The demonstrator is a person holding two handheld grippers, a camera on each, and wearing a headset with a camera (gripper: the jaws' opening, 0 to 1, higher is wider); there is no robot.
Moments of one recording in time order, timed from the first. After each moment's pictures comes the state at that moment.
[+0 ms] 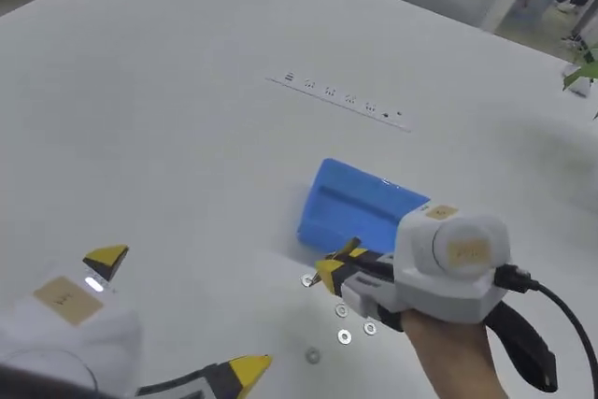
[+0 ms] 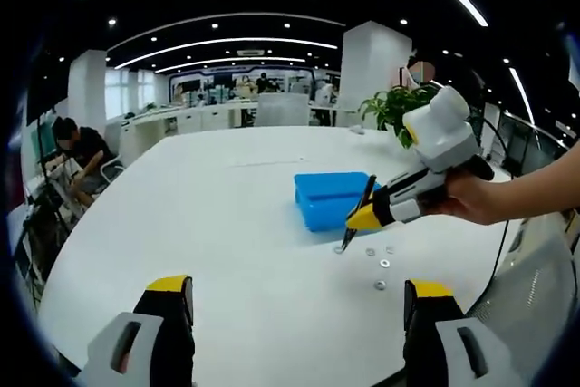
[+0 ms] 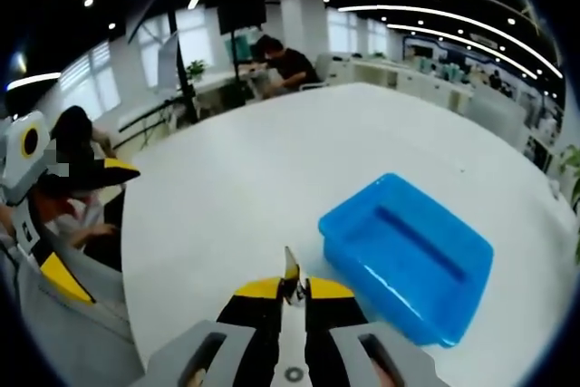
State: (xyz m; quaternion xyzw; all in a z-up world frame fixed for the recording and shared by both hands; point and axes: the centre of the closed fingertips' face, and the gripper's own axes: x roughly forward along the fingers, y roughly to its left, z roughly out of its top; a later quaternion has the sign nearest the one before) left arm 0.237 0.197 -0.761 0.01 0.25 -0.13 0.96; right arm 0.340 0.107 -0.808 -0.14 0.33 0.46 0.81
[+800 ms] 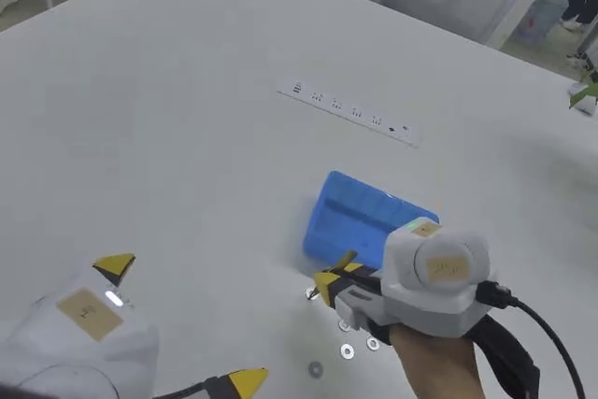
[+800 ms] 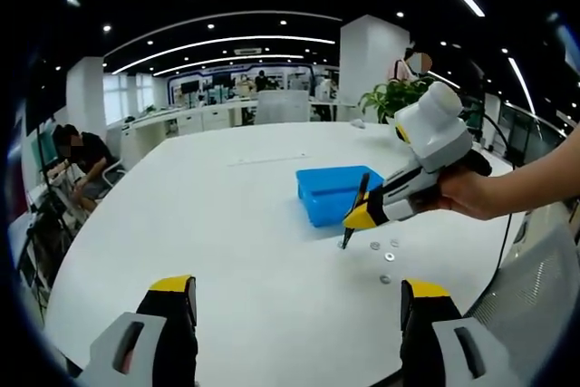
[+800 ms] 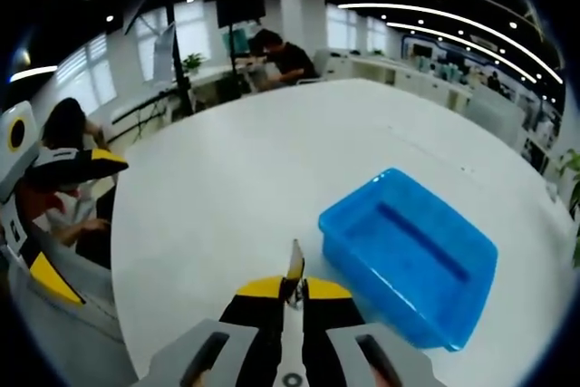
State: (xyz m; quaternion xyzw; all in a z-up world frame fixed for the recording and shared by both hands) left arm 0.237 0.200 -0.764 0.03 0.26 -0.13 0.96; right arm 0.344 0.112 -0.819 -0.15 0.34 0.45 0.82
